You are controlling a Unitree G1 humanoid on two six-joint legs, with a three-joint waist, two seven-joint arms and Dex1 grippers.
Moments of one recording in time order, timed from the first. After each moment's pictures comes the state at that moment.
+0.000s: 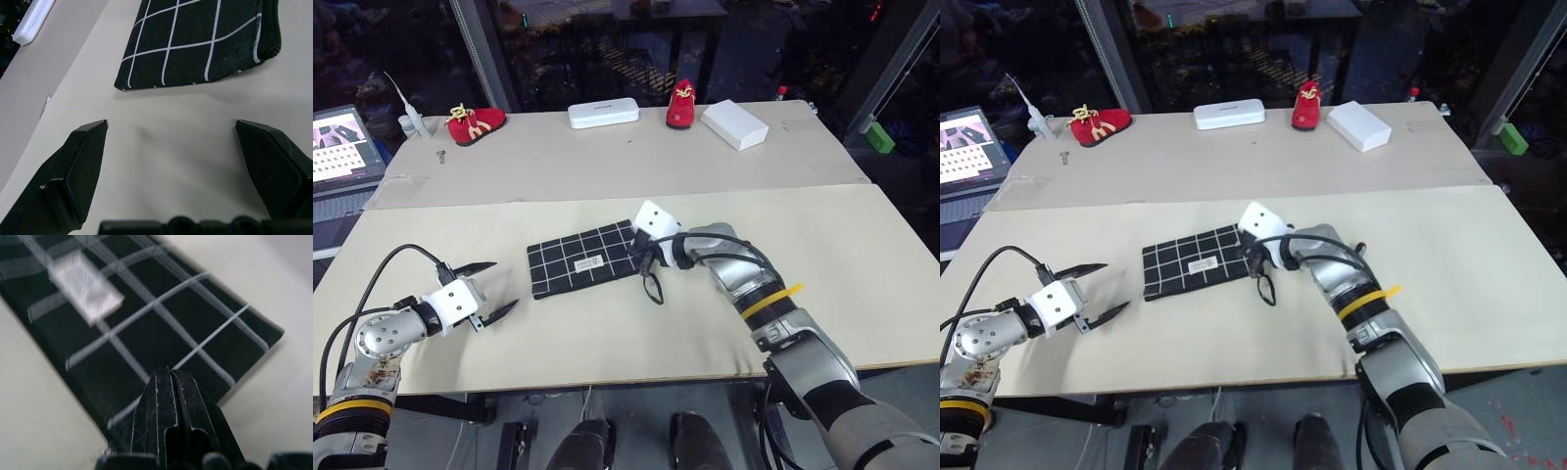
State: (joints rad) left arm -0.20 0.78 0.11 0.53 0.00 -0.60 -0.83; right arm -0.89 -0.29 0.45 0.53 -0.11 0.32 0.81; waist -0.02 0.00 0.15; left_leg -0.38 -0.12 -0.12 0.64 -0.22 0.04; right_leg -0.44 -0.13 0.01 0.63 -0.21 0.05
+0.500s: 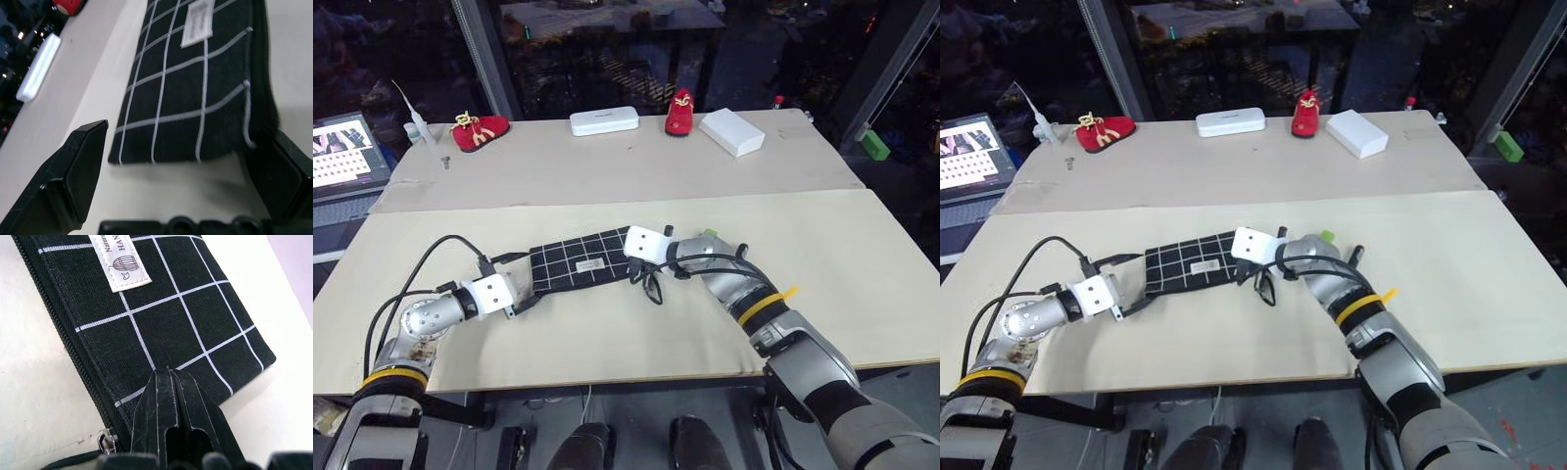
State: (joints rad) left arm -0.44 0.68 -0.05 0.79 0.13 -0.82 -0.73; right arm -0.89 -0.29 0.49 0.62 -0.23 0.12 0.77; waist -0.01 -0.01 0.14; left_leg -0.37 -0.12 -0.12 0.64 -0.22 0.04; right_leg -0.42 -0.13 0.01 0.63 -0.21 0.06
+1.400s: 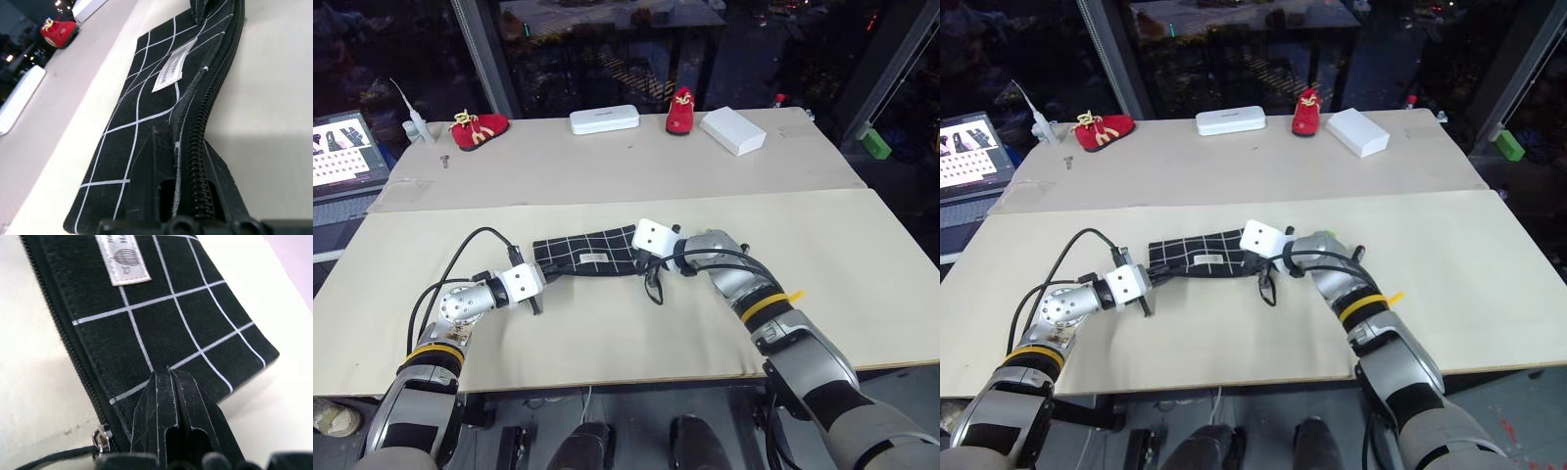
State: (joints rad) left arm -0.55 0.57 -0.11 0.91 0.03 -0.83 -0.85; right arm -0.91 -0.28 0.40 0.69 -0.20 0.12 0.81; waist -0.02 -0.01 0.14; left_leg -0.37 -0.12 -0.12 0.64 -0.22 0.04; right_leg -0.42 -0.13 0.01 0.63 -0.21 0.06
